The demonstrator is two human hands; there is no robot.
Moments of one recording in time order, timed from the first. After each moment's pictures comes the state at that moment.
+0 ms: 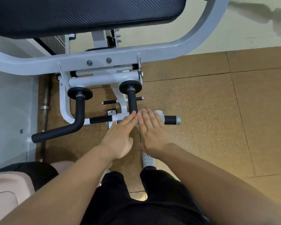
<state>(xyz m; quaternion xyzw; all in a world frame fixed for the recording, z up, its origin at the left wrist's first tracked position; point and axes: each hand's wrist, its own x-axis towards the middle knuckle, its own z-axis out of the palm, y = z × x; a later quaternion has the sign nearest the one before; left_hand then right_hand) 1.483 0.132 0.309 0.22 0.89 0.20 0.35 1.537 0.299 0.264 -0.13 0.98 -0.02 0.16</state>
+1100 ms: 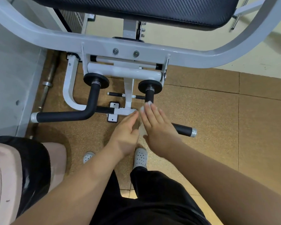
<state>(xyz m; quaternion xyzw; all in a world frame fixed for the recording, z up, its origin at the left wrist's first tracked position) 1.489 0.122 0.300 -0.03 0.84 0.46 0.30 1.498 0.289 0.276 -0.21 0.96 0.01 0.21</state>
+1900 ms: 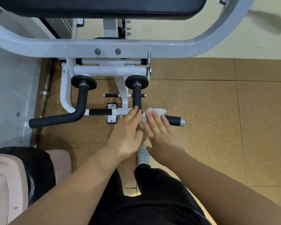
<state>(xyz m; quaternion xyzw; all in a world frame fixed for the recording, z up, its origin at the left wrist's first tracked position) 1.501 0.153 0.320 0.12 0.90 0.30 0.29 1.560 0.321 0.263 -0.17 0.97 0.03 0.15</state>
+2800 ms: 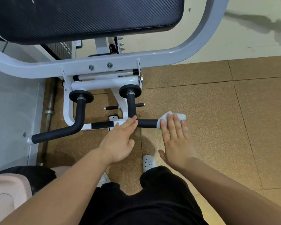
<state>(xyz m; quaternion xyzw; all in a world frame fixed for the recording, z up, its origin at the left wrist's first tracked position) 1.488 0.135 0.307 0.24 0.89 0.20 0.33 1.580 0.360 0.271 -0.05 0.99 0.02 0.14</state>
